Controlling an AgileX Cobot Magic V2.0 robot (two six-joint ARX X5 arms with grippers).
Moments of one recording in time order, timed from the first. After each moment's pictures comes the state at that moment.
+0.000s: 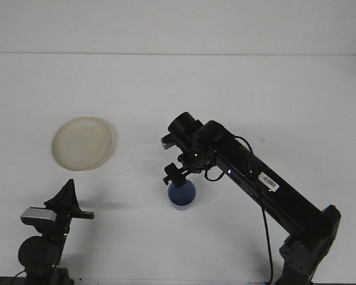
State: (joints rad) left arm -0.07 0.01 0.03 0.17 0.00 -0.09; right arm 0.72 1.83 1.85 -1.34 -0.12 0.17
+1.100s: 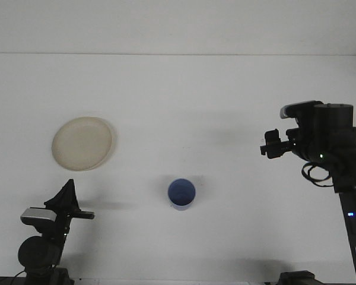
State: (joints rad) left arm -0.07 0.01 0.03 0.17 0.00 -0.09; right arm 0.08 1.26 1.56 -1.08 -0.18 -0.05
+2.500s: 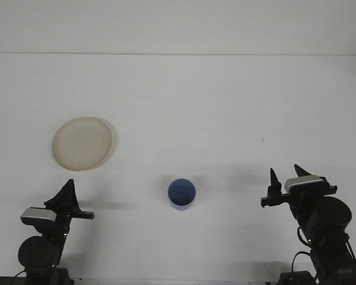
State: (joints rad) left arm -0.07 0.01 0.03 0.17 0.00 -0.09; right arm 0.08 0.53 0.60 -0.35 -0.08 -0.05
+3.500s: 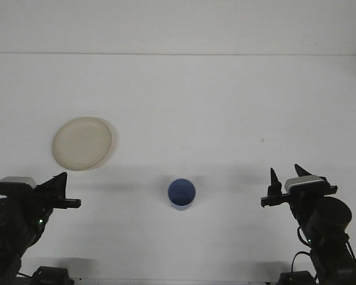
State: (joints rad) left arm -0.07 0.58 0.93 -0.67 0.11 -0.17; right arm 0.08 0.53 0.60 -0.35 -0.08 -0.05
